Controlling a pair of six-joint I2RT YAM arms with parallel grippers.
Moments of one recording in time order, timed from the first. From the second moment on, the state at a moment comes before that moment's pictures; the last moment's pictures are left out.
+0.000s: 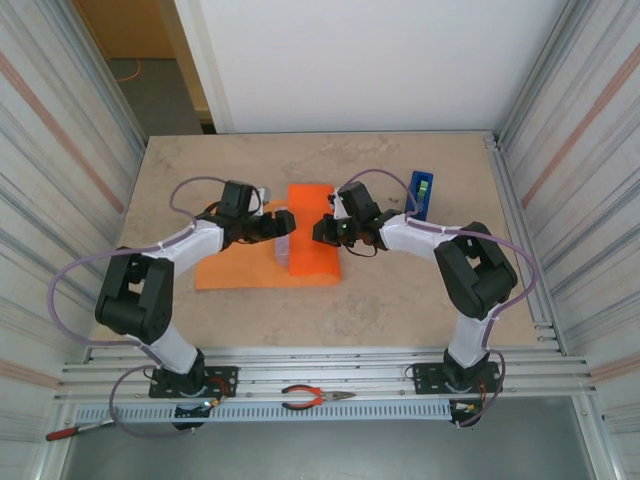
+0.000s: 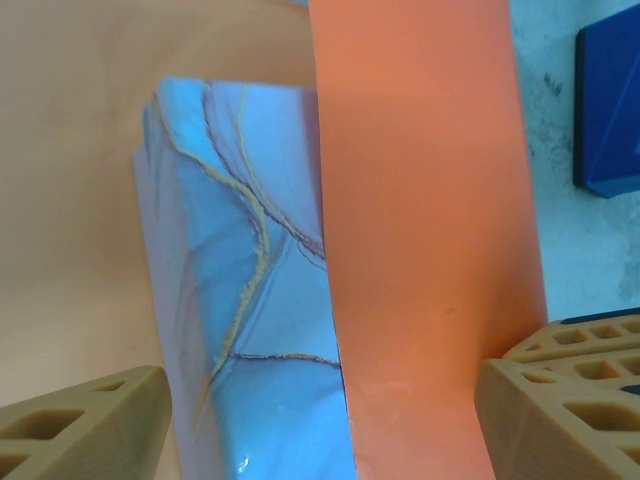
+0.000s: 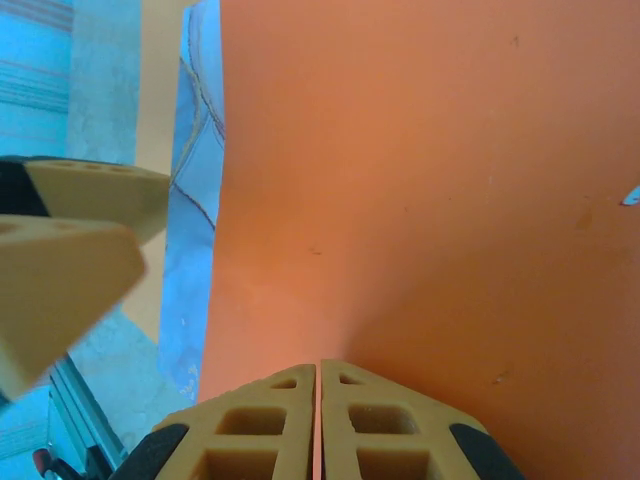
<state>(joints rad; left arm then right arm) -0.34 1.62 0.97 -0.22 0.38 -0.49 0.62 1.83 1.13 -0.09 -0.42 0.73</state>
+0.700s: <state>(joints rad) -0.40 1.72 1.02 -0.24 0.32 -0.46 0.59 1.80 1.11 -0.09 -0.44 0.73</state>
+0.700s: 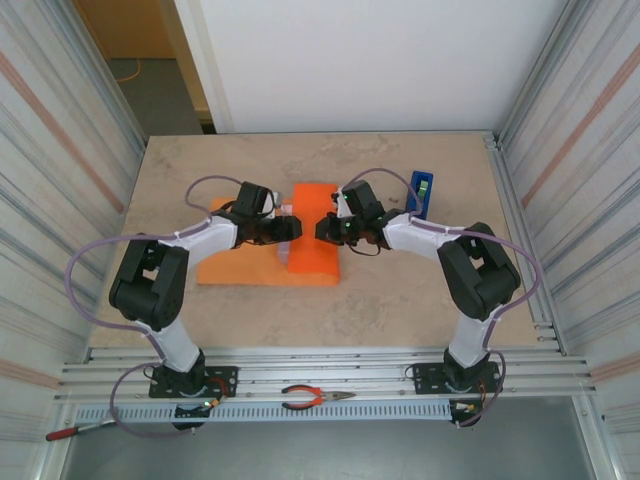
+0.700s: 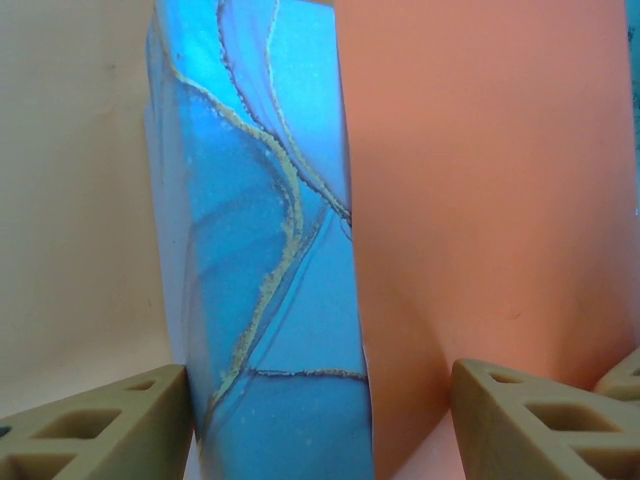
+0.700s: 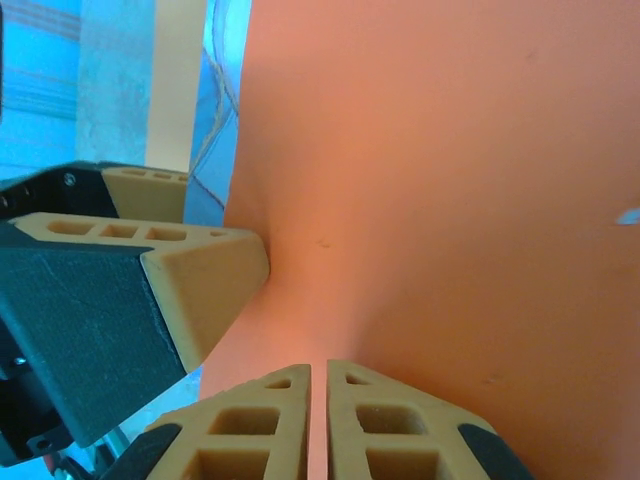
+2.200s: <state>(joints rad) -0.40 1.71 0.97 -0.13 0.34 -0.58 0.57 1.77 1.13 -0.18 -0.42 0.72</state>
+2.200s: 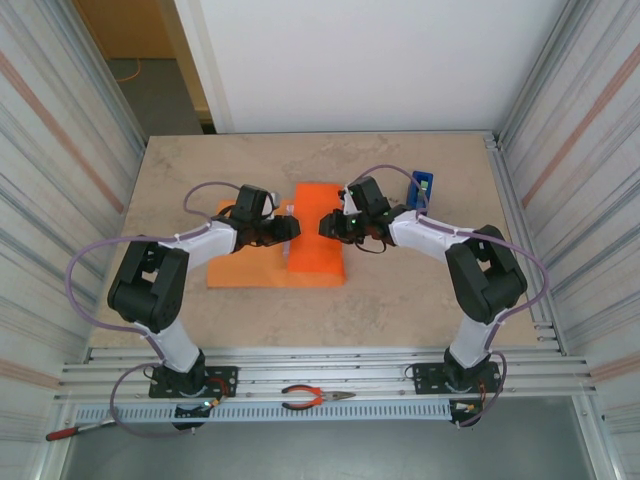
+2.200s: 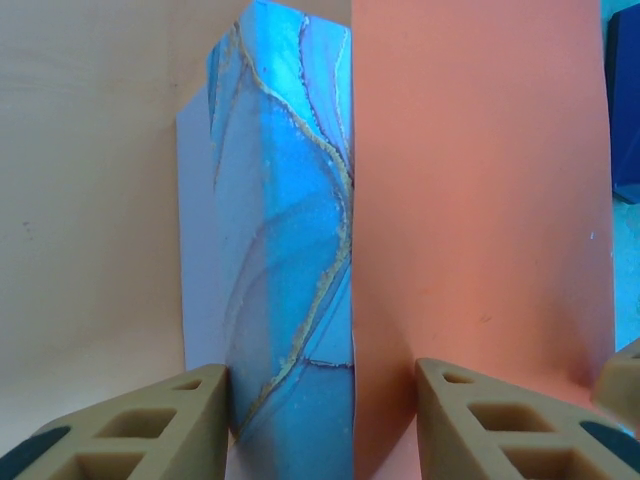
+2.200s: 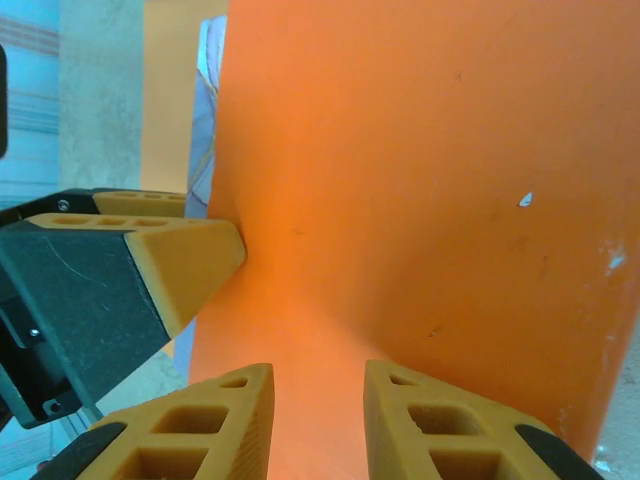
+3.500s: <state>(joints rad) -0.37 1.74 1.10 -0.23 0.38 -0.56 0.55 1.77 1.08 -0.11 -0.44 0.72</state>
